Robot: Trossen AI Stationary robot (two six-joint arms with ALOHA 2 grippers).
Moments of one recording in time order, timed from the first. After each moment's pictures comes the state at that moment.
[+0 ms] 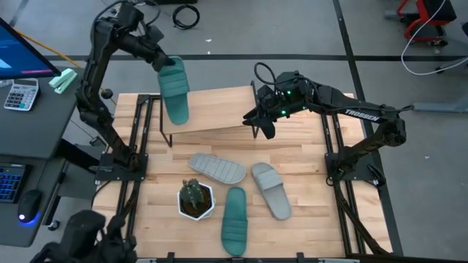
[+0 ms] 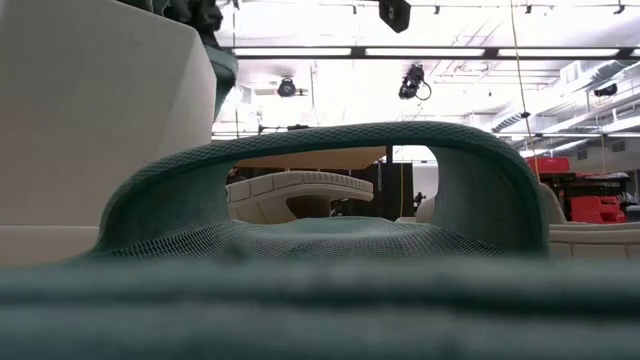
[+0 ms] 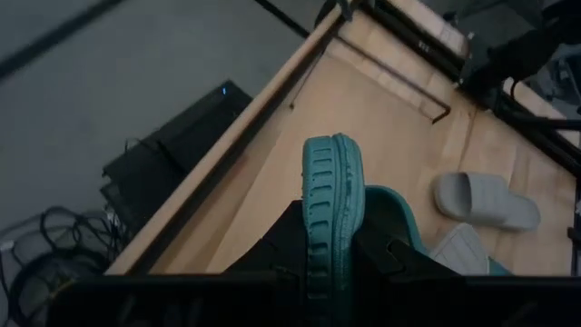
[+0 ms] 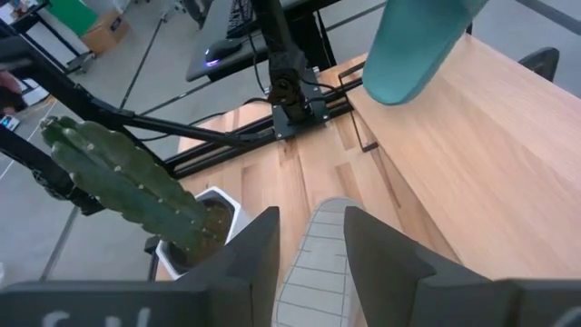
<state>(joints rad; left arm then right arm) 1.20 1.70 2.13 -1.48 0.61 0.38 -0.25 1.44 1.54 -0.57 -0.33 0.31</state>
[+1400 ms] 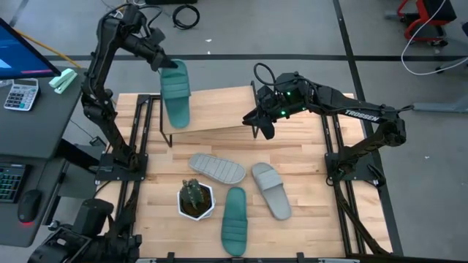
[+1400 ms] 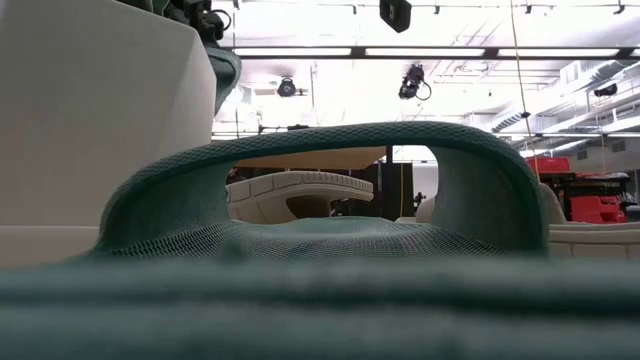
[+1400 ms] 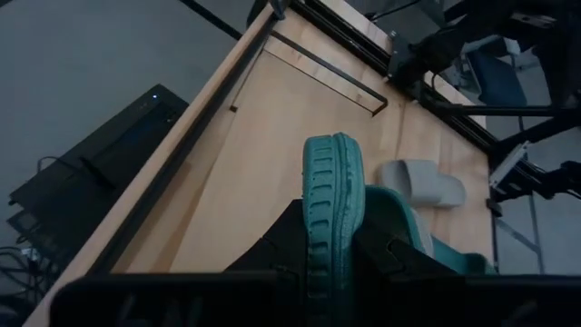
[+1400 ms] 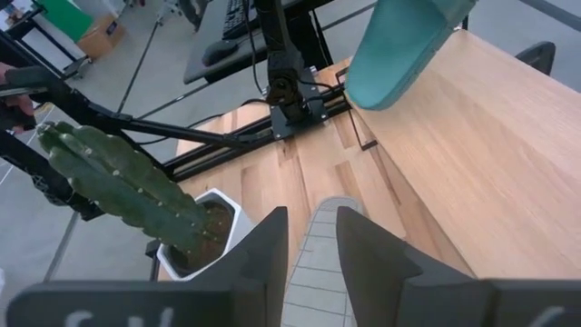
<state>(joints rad) 1.25 1.77 2.13 -1.57 0.84 0.54 -0.25 1.44 1.54 -0.57 -0.31 0.34</state>
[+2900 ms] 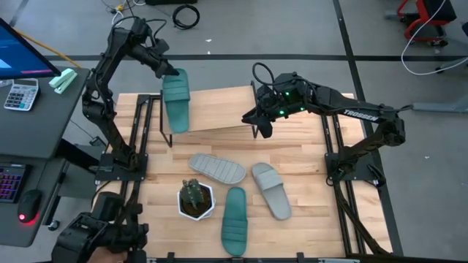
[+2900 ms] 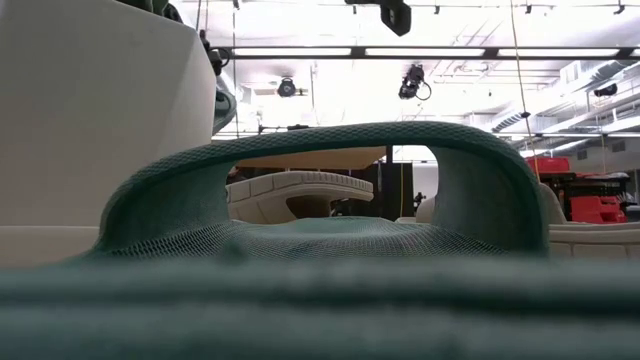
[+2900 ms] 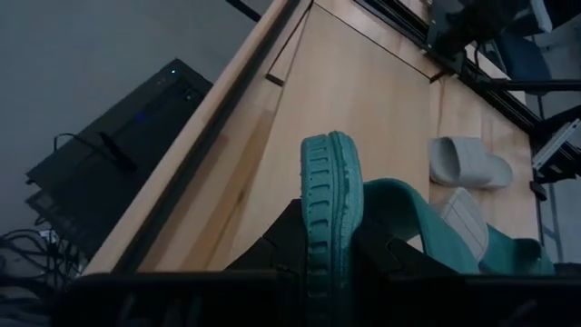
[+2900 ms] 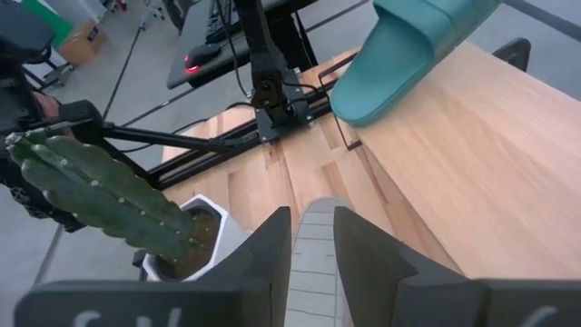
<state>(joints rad) 1.30 1.77 1.84 -1.35 0.80 0.65 -0.25 1.46 1.54 -0.57 -0.27 0.36</state>
